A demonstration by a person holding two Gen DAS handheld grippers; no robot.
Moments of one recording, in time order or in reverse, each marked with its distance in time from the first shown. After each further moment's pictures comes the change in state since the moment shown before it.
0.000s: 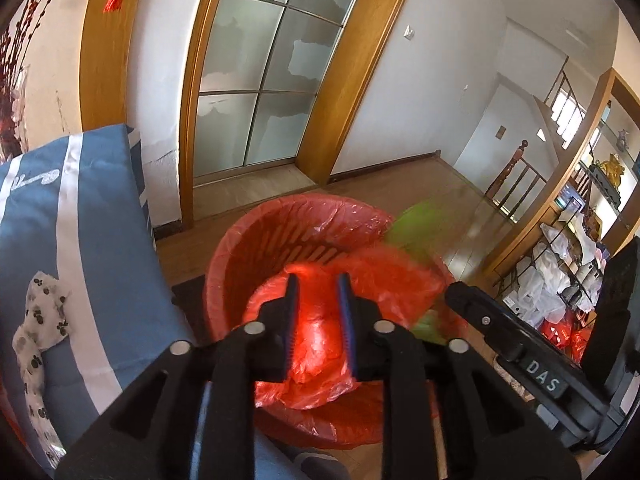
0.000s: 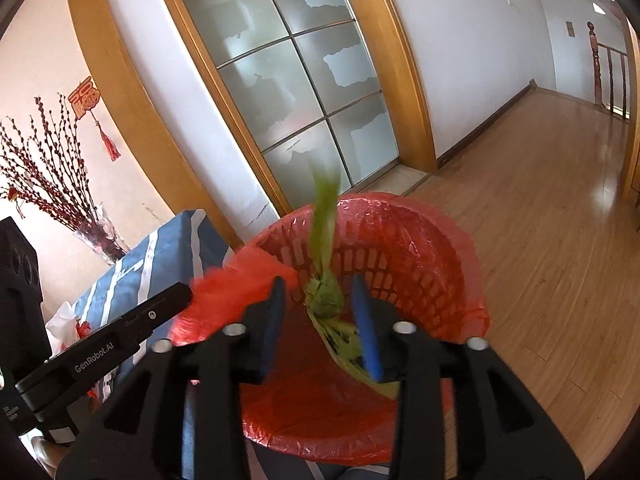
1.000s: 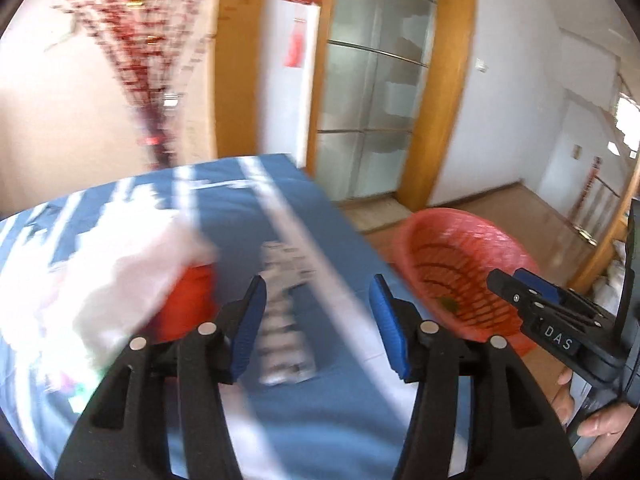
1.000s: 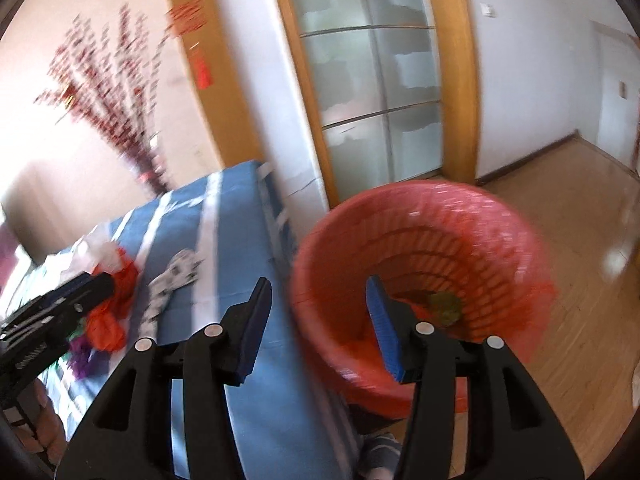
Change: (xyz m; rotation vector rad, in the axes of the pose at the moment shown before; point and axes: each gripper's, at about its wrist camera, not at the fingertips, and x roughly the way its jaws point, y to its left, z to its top) left arm -0.166 0.080 -0.062 -0.017 -0.154 0.389; right arm -0.012 0.110 -0.049 -0.269 0.065 0.085
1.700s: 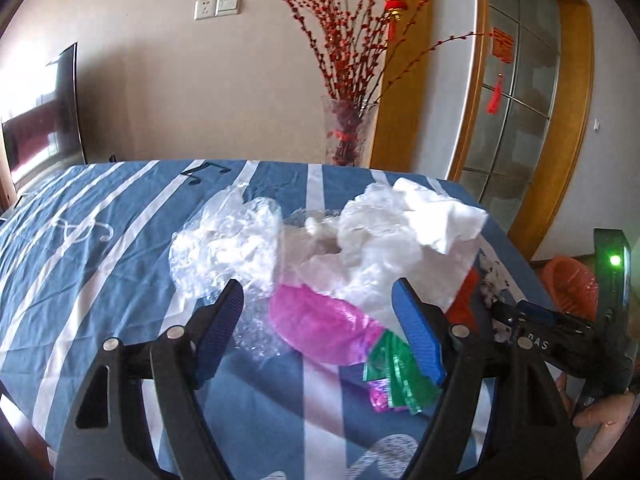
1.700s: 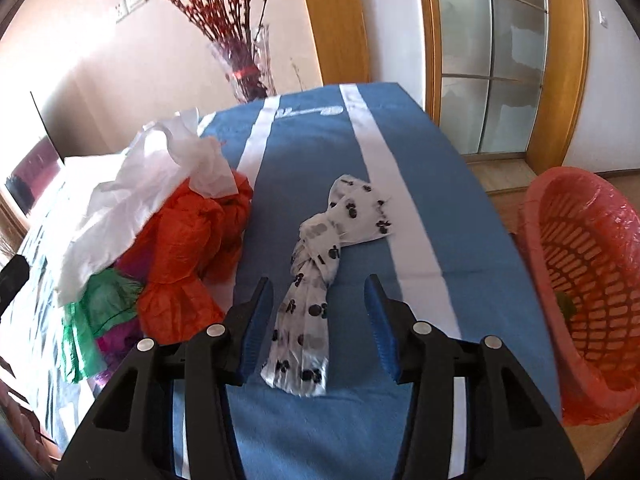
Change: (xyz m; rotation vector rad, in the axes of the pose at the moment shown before) left arm -0.075 0.150 -0.039 -0.241 -0.069 0.352; right arm 0.088 0.145 -0.024 -0.203 0.235 0.165
